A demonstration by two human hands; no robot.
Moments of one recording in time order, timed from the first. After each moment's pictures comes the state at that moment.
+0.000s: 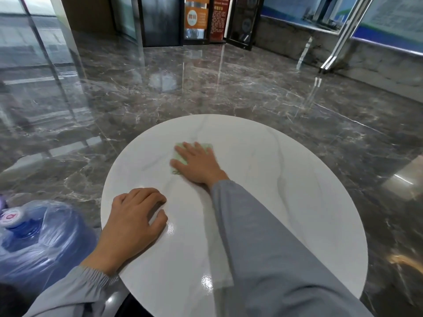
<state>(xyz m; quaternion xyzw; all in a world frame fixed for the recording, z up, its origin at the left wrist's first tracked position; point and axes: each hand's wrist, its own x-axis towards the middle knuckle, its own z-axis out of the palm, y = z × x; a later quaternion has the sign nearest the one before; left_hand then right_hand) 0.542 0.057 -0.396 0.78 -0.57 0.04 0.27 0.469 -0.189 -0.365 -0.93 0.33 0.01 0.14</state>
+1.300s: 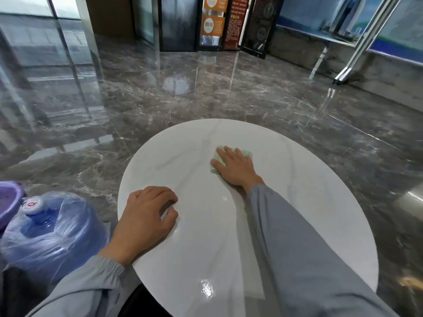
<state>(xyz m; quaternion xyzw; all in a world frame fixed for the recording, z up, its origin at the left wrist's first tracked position) 0.540 0.058 -0.395 0.76 -0.56 0.03 0.33 0.412 -0.222 -0.362 -0.90 0.41 0.02 0.14</state>
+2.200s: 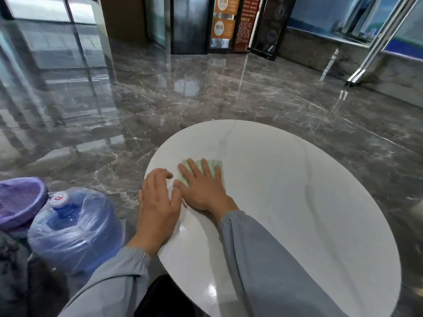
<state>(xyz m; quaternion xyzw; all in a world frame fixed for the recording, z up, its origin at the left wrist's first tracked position) 0.540 0.061 -0.388 0.78 -0.38 0.02 0.49 0.481 -0.082 -0.370 -0.95 0.29 0.05 0.13</state>
